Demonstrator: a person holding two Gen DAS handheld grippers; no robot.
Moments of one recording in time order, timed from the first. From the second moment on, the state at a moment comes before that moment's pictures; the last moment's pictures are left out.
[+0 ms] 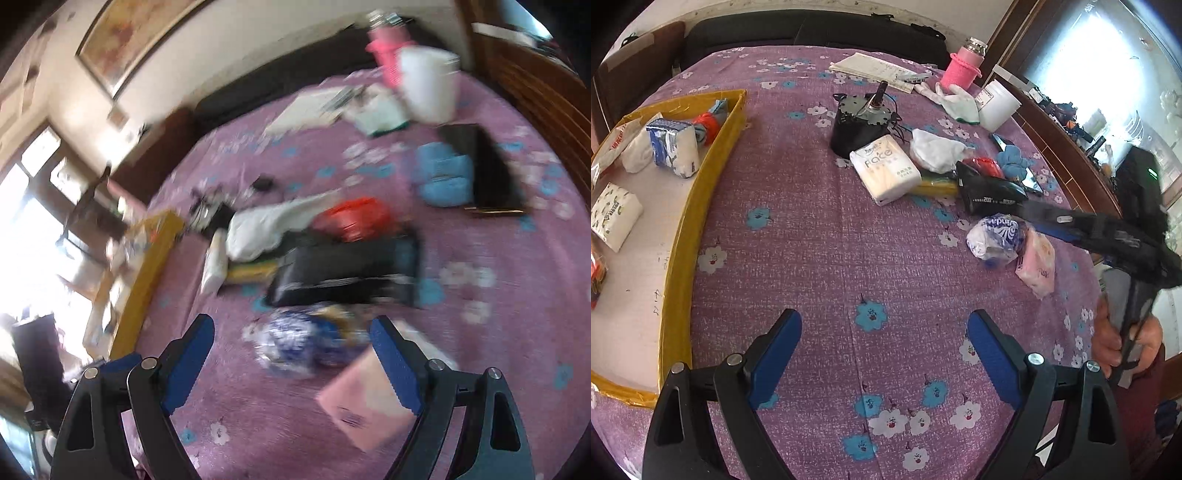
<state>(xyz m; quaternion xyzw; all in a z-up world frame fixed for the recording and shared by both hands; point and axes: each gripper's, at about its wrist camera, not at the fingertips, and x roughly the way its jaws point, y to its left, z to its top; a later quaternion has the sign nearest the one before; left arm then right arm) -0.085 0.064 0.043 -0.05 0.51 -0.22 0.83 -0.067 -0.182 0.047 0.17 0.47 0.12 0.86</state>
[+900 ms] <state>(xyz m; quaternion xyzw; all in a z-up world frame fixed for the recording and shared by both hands) -0.049 -0.046 0.010 0.12 0.49 -0.23 0.83 -0.135 -0.256 0.019 0.26 0.50 0.06 0.83</state>
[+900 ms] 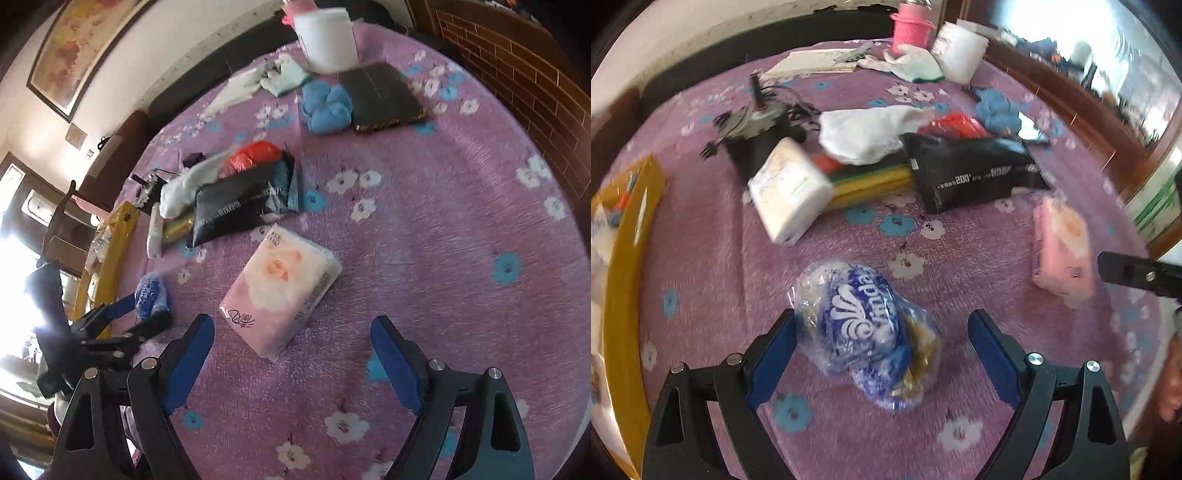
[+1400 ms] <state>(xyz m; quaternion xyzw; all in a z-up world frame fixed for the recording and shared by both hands) -0.063 0.027 0.037 0.00 0.46 -0.25 0.85 -0.098 -0.191 0.014 0.14 0.50 -0.03 0.85</state>
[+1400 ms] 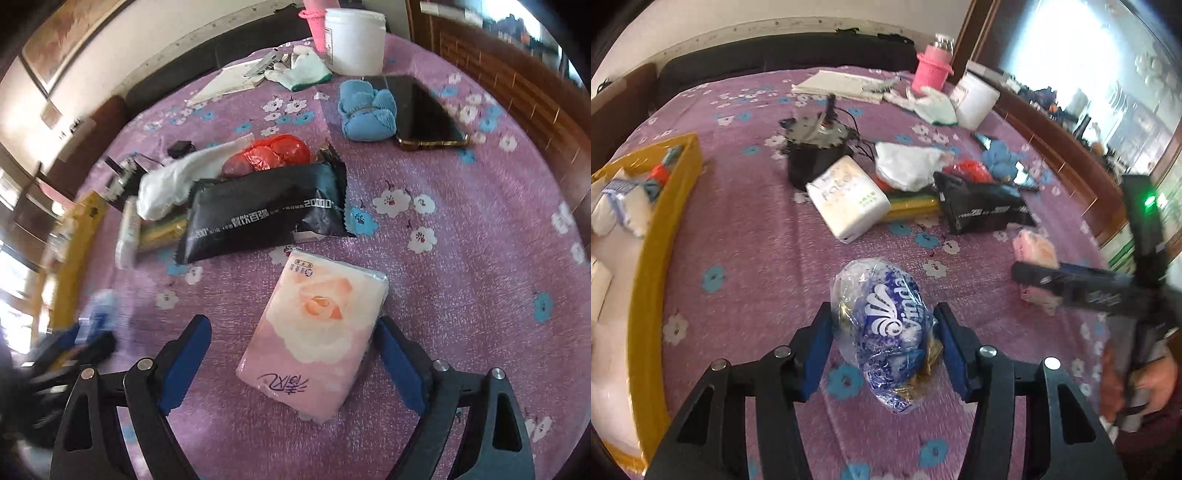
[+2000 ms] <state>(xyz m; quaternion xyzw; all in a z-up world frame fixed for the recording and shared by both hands) -0.067 0.211 0.072 -0.11 0.42 -0.13 0.89 -0.110 -0.095 0.077 0.08 0.43 0.09 0.89</state>
